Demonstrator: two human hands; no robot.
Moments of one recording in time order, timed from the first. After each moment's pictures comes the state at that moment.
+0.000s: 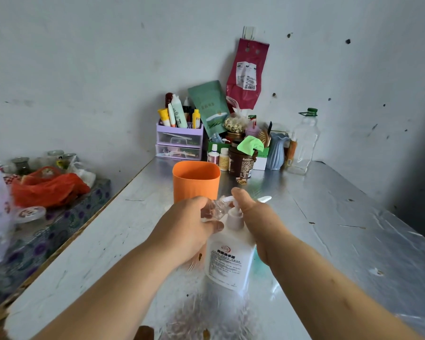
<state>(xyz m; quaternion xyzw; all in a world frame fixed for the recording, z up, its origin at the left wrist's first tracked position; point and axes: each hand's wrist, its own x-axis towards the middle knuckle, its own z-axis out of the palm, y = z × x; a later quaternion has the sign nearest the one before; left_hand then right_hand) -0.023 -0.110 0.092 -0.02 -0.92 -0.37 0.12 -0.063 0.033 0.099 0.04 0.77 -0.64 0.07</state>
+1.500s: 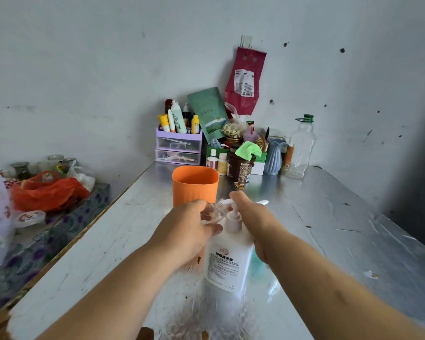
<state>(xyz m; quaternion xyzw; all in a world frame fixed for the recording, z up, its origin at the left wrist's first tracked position) -0.018 -0.107 0.099 -0.01 -0.92 -0.37 0.10 -0.068 0.034 0.101 0.07 0.77 -0.63 0.09</state>
